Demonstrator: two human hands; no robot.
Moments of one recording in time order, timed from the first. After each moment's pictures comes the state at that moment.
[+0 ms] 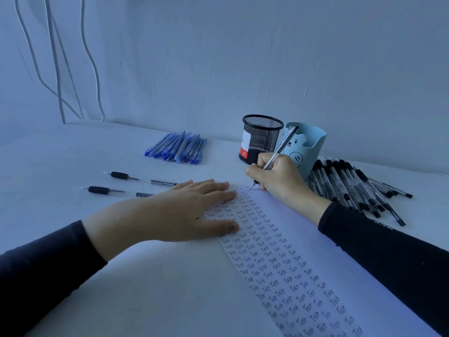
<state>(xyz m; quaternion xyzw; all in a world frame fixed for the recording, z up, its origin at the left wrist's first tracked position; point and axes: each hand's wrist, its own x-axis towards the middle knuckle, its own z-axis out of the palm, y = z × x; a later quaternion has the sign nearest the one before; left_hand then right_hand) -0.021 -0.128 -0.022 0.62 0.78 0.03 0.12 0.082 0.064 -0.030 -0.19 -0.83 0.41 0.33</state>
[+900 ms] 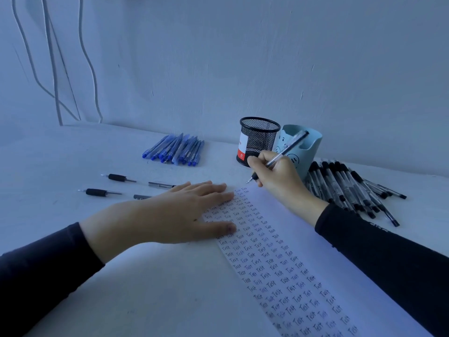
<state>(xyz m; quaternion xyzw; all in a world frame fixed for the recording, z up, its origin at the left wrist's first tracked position) -0.024 -0.128 -0.024 0.62 0.77 0.03 0.12 0.083 0.068 -0.031 -0.20 -0.82 0.41 0.34</state>
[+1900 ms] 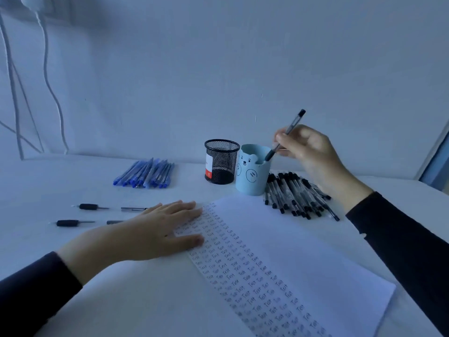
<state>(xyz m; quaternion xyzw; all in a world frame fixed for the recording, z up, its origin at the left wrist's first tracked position) -0.026 -0.130 -0.025 0.64 0.76 0.04 0.11 0.185 0.098 0.058 -0.17 -0.75 0.47 0.43</state>
